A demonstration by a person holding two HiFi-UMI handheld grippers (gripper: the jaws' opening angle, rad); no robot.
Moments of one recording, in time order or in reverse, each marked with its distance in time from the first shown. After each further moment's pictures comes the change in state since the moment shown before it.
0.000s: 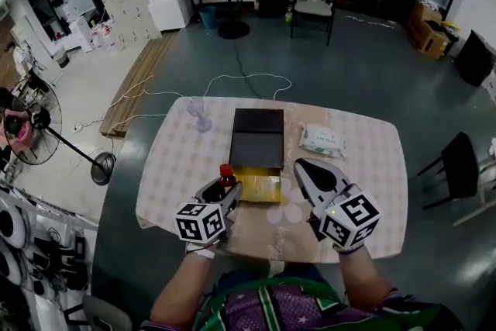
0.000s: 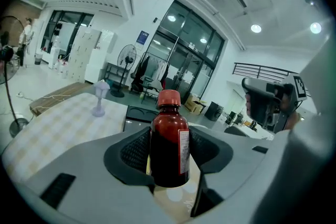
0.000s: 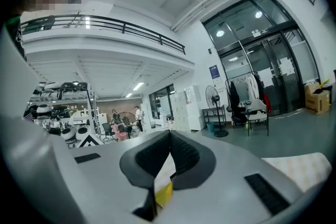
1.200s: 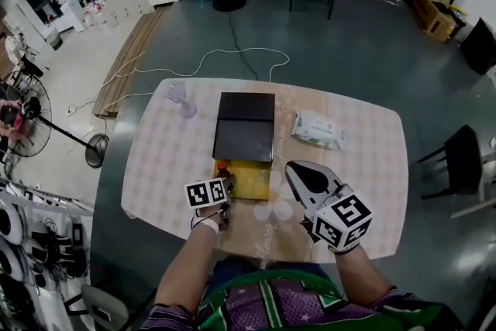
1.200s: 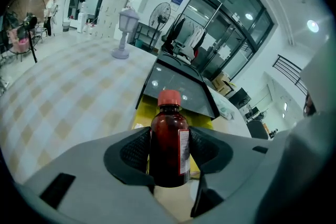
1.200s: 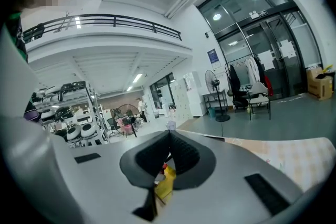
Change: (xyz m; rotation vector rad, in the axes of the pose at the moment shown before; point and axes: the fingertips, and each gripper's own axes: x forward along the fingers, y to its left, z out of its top) left arm 0.129 0.090 -0.127 -0.281 0.373 0.246; right arm 0.024 -0.067 -0.061 0.086 0.134 0.040
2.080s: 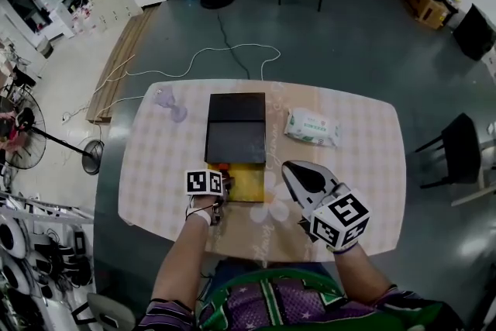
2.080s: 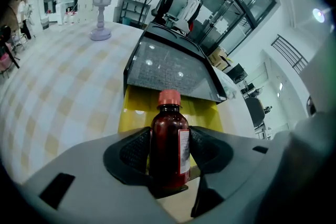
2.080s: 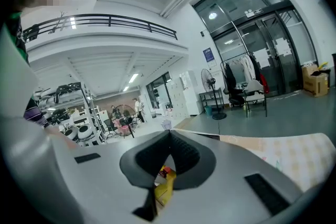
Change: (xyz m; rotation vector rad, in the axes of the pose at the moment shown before) left arm 0.036 0.001 -0.011 0.107 0.277 -0.014; right arm 0.004 -0.022 -0.006 0.027 0.008 -0.032
